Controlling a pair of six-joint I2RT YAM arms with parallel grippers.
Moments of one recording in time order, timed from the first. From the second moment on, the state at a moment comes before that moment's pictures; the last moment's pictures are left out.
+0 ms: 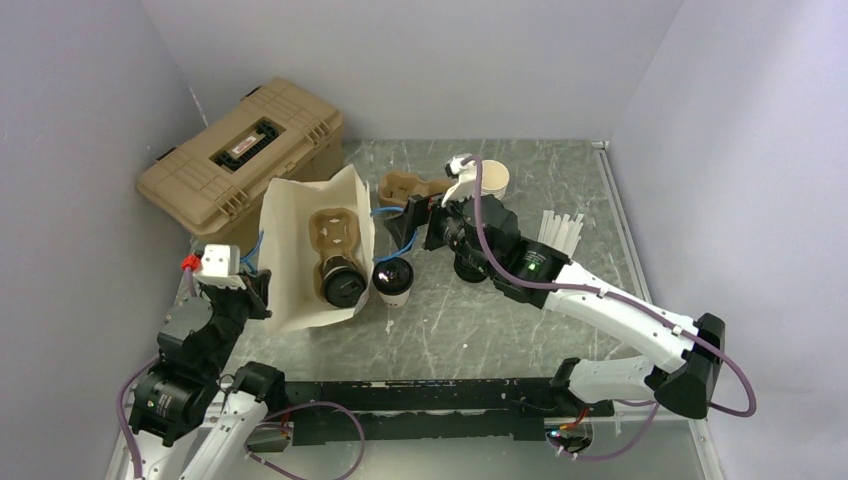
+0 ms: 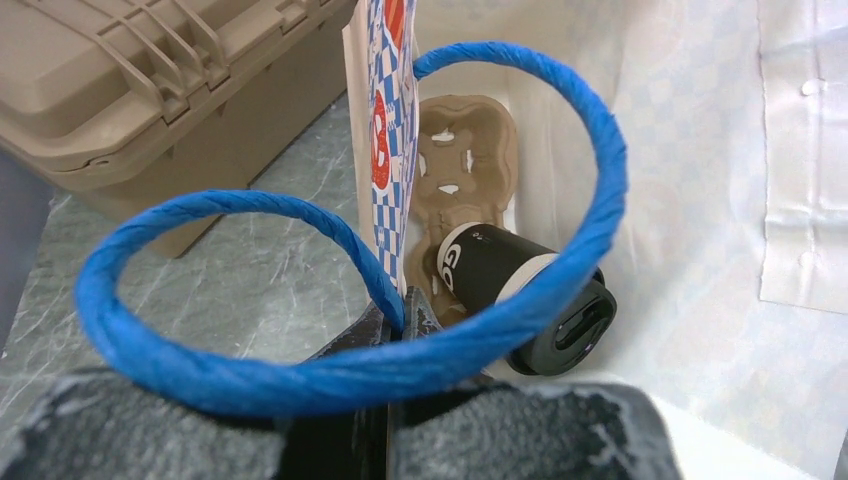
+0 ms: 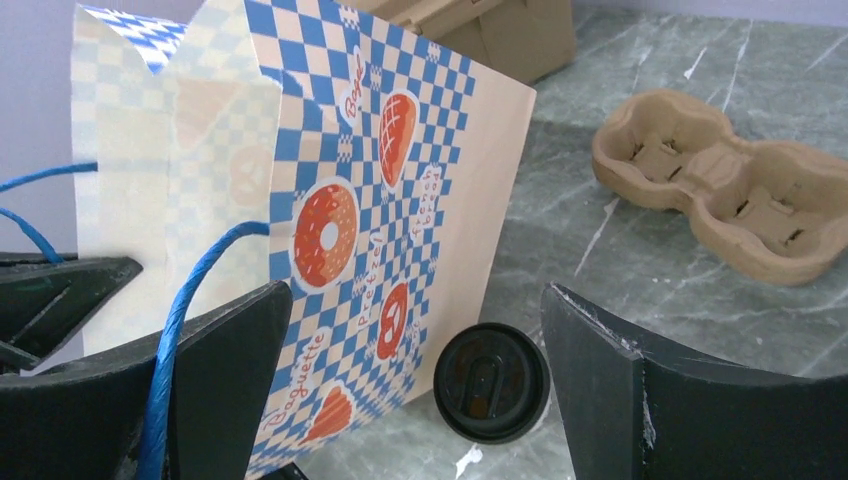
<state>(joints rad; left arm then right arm) -0.33 0.24 0.81 -0.75 -0.19 -0.20 0.97 1.21 1.16 -0.14 0.25 0.46</state>
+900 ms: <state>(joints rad) -0.32 0.24 0.81 -0.75 -0.12 -0.20 0.98 1.30 1.13 0.02 0.38 0.77</state>
